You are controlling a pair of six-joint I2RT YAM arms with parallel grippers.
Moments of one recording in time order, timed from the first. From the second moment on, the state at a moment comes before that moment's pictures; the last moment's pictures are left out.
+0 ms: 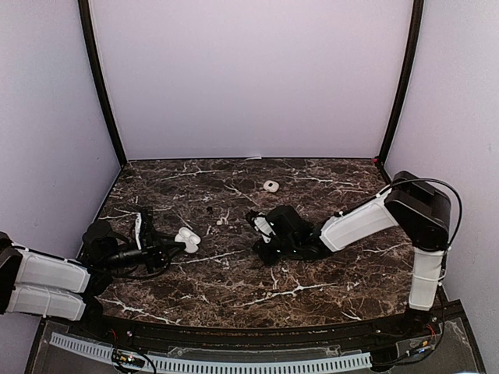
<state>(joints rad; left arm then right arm) -0.45 1.11 0.07 0.94 0.70 -0.19 0.97 1.98 1.02 0.21 0.06 0.14</state>
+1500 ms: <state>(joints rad) -0.45 1.24 0.08 1.01 0.84 -0.21 1.07 1.48 0.79 -0.24 -0.03 0.39</state>
